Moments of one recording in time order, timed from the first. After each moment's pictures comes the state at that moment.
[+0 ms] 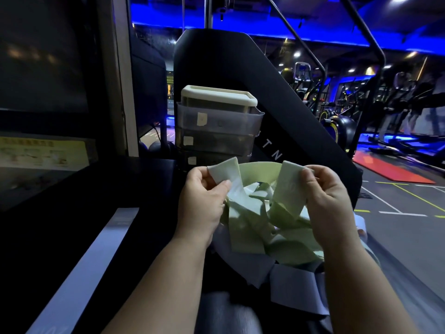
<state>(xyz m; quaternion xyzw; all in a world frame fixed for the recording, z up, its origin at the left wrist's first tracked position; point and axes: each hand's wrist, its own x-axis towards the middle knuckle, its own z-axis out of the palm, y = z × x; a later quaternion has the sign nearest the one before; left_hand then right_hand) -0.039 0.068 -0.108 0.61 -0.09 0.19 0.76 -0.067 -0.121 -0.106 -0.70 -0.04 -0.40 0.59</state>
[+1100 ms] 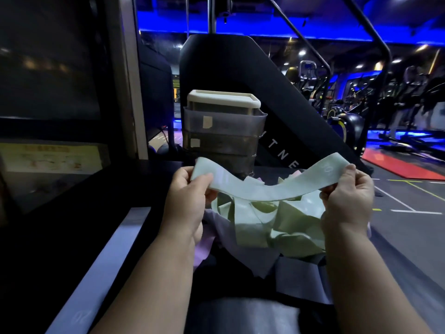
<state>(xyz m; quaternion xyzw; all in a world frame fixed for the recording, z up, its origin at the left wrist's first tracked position) -0.062 0.093 -0.087 0.55 -0.03 0.14 0.83 -0.059 -0.133 -0.100 -0.50 0.10 -0.50 0.70</state>
